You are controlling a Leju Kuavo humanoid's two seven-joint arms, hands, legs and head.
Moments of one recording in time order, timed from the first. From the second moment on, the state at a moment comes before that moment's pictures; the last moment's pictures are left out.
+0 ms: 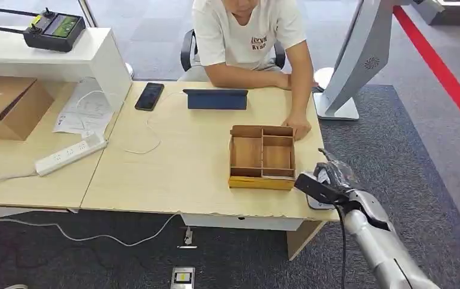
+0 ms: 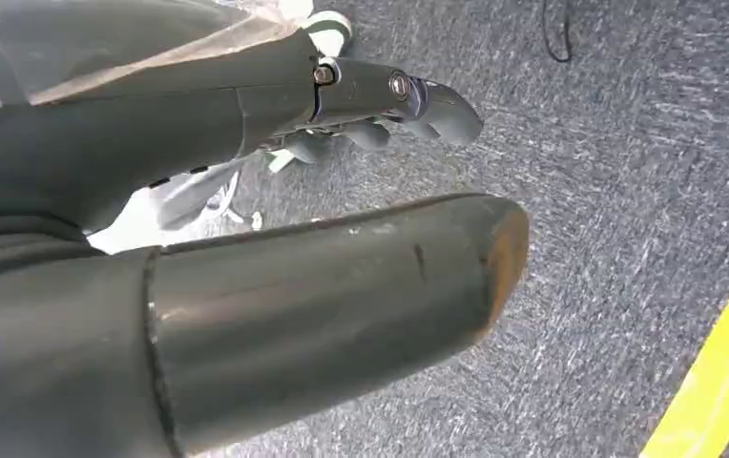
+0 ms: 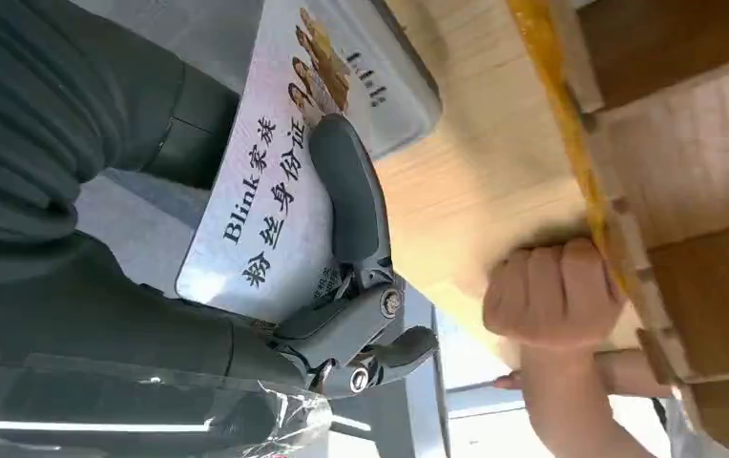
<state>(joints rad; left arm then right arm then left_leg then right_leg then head) -0.12 0.16 -0.32 -0.18 -0.96 -0.10 0.04 -0.49 -0.29 0.28 -0.64 0.76 -0.16 -0.27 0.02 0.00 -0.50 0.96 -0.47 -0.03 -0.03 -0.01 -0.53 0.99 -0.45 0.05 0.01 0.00</state>
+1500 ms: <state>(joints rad) -0.12 0.16 -0.30 -0.18 -1.02 -0.11 0.02 -0.72 -0.28 0.26 -0.66 0.70 -0.15 -0.30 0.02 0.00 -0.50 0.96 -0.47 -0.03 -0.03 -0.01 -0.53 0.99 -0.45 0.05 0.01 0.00</state>
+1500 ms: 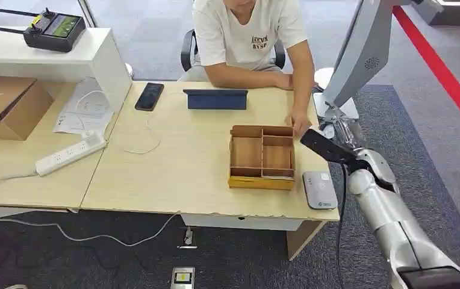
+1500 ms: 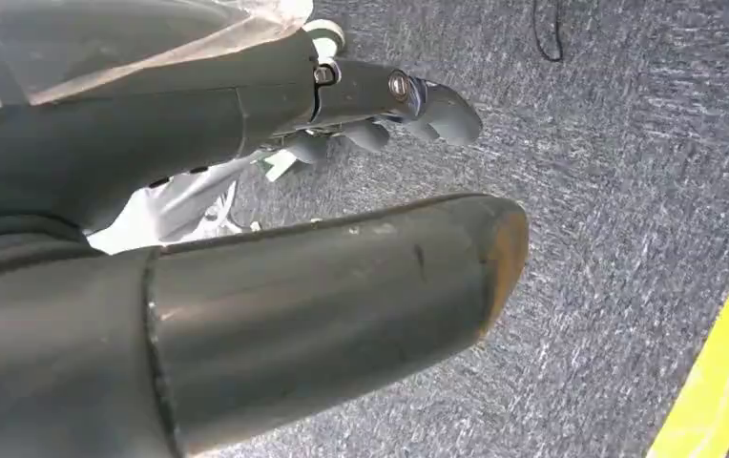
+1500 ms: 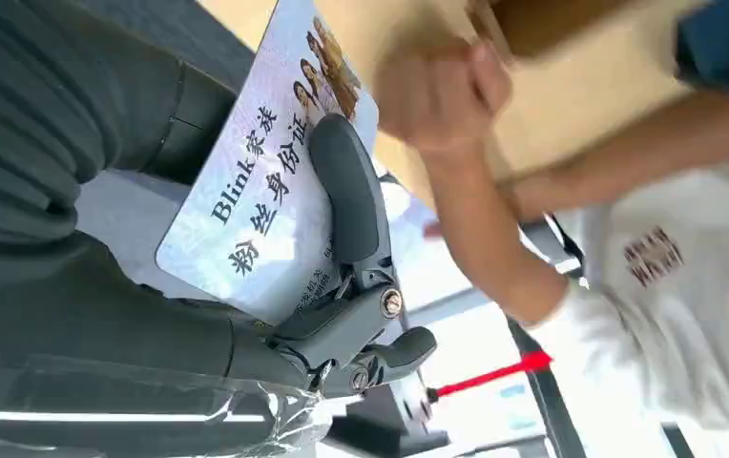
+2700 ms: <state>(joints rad) -0.11 0.15 -0.30 -0.18 -1.12 -0.09 0.00 -0.99 -0.17 0.29 -0.54 0.75 -0.25 -0.31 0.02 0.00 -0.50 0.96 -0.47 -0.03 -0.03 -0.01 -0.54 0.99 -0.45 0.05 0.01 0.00</state>
